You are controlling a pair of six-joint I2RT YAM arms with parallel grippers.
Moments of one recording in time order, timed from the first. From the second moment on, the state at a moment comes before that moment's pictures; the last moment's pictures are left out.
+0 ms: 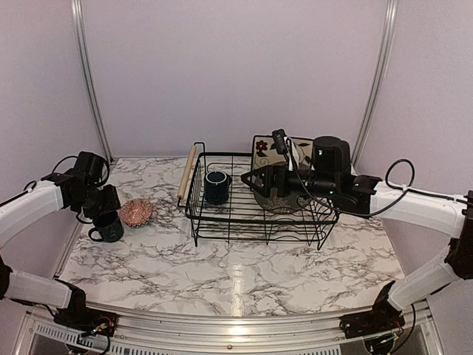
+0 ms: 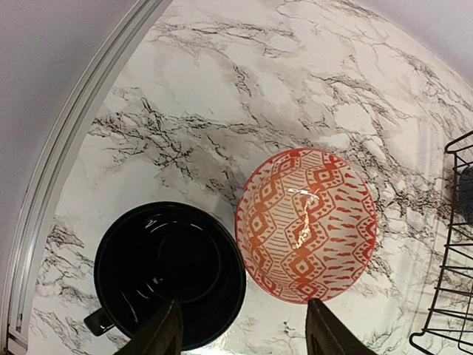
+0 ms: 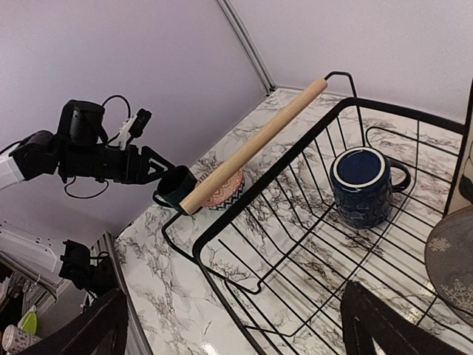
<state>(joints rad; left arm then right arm) -0.21 1.22 0.86 -0.62 -0.20 -0.53 0.76 1.34 0.99 0.14 -0.34 0.44</state>
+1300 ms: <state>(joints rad) -0.21 0.72 0.84 -0.55 0.13 -0.51 0.85 2.29 2.03 -0.48 0.26 0.08</state>
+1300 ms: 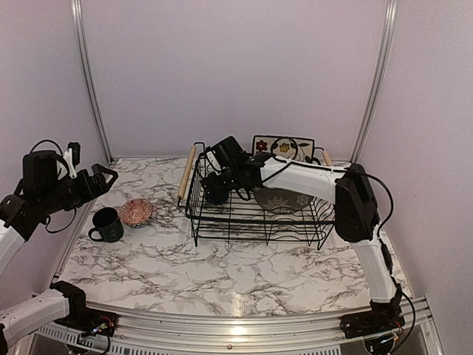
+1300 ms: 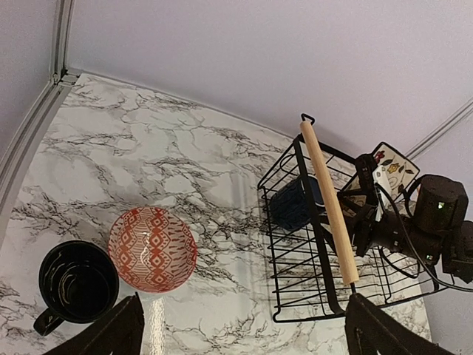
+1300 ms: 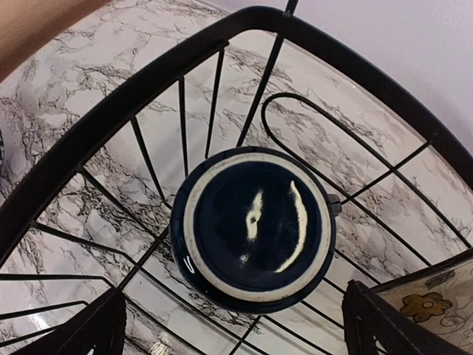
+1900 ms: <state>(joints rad) -0.21 0.72 0.84 -0.56 0.12 -0.49 0.80 2.41 2.09 -0.43 0.21 0.07</state>
